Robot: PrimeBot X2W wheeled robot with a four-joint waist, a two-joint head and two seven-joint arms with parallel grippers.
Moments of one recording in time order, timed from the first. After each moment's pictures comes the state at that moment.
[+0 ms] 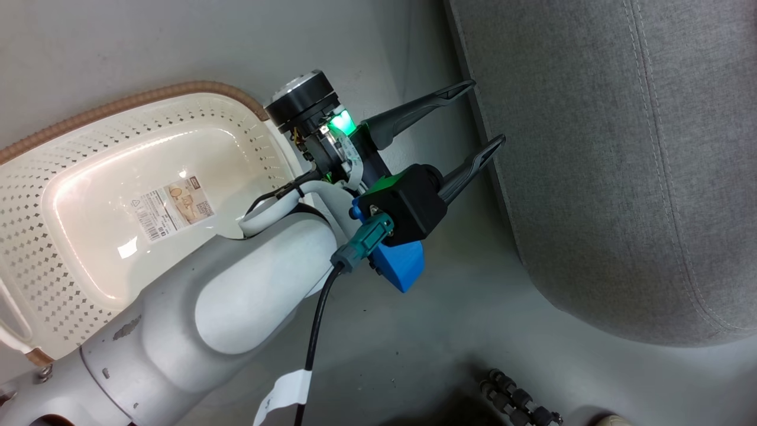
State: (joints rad) left arm -0.97 0.29 -1.02 0.23 -0.25 -0.11 -0.13; right arm -0.88 -0.42 -0.48 0.55 0.06 0.13 -0.26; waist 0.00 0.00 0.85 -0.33
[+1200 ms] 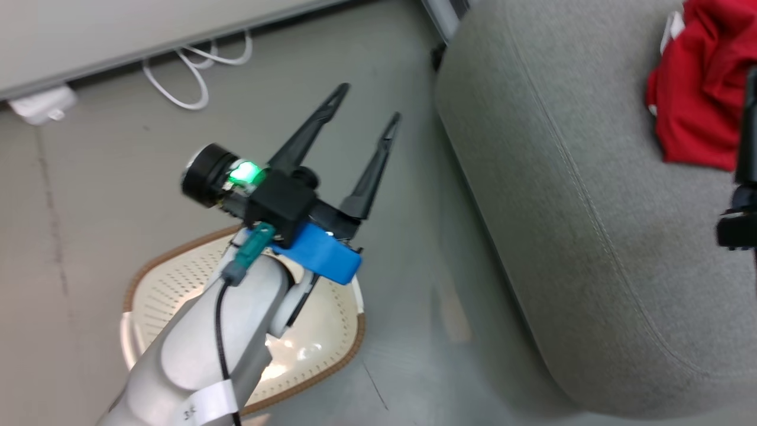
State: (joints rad) left arm -0.68 0.22 -0.70 0.26 -0.34 0.01 -0.26; right arm -0.47 -0.32 -0.18 0.19 0.07 0.13 -0.26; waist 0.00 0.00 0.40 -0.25
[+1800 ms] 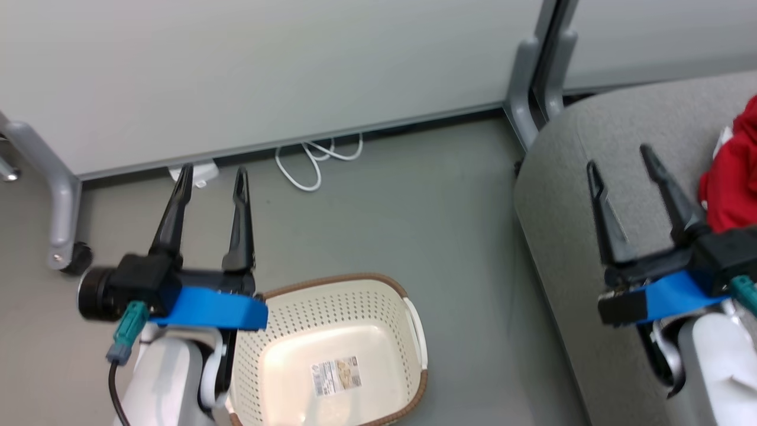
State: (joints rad) left arm -0.31 0.14 -0.20 0.17 -0.23 -0.02 -0.26; right arm -0.34 -0.22 0.06 0.16 0.07 0.13 -0.26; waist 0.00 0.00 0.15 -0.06
